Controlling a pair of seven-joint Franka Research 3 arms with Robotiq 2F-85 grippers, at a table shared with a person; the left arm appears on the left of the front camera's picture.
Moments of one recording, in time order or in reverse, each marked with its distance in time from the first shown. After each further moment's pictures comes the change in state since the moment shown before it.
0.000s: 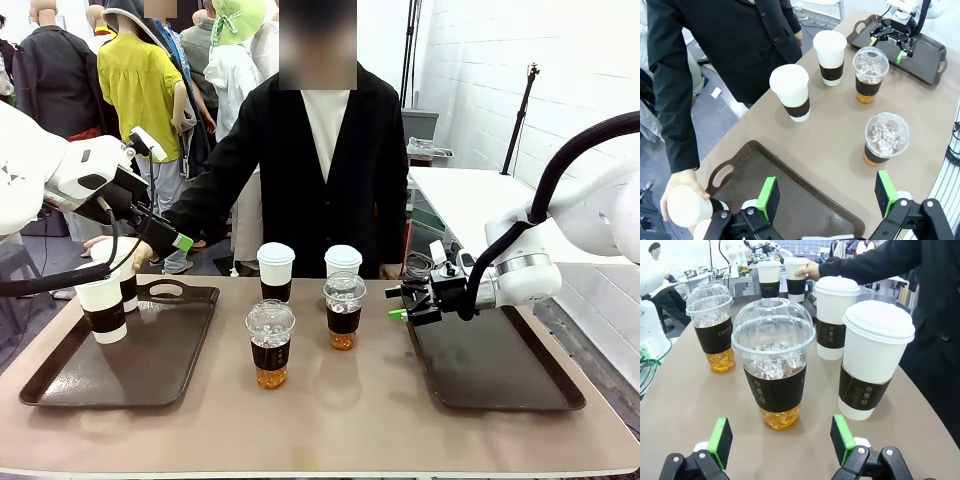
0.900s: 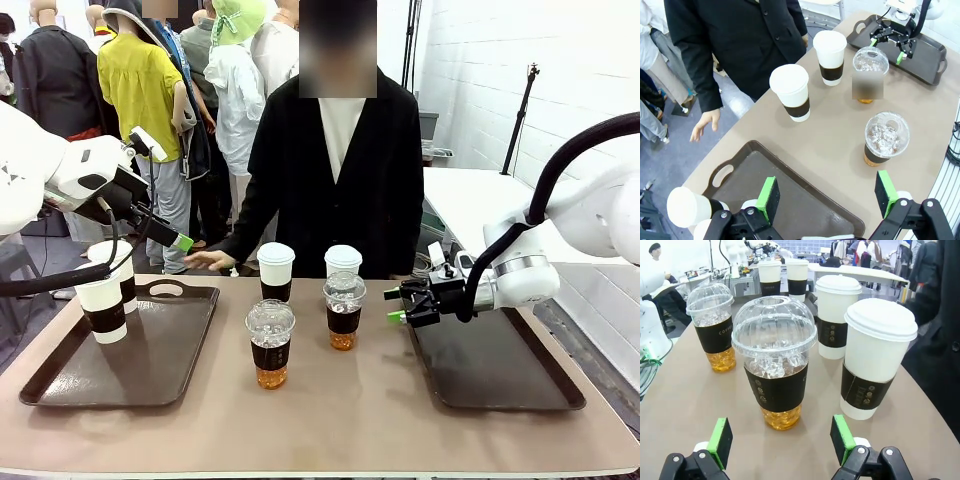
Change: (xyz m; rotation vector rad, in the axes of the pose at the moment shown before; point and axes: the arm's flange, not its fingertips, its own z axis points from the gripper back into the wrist) left arm 0.000 0.000 0.000 0.000 0.000 0.000; right arm -0.005 0.000 -0.006 0.008 -0.003 -0.008
